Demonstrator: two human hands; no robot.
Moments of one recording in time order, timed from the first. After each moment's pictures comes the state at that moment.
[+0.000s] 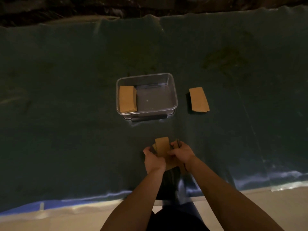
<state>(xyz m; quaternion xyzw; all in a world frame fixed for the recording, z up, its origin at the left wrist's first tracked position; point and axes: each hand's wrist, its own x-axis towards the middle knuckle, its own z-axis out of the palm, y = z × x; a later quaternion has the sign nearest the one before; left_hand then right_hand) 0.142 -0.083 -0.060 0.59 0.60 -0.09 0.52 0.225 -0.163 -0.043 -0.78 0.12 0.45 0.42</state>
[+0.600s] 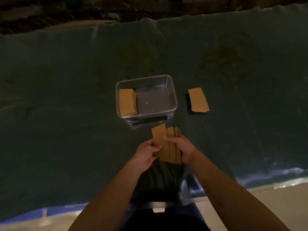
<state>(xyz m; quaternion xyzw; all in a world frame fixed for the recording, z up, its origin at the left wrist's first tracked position) 0.149 -0.013 -0.029 0.38 0.44 -0.14 0.80 0.244 -0.148 -0.022 -0.58 0.17 0.53 0.60</state>
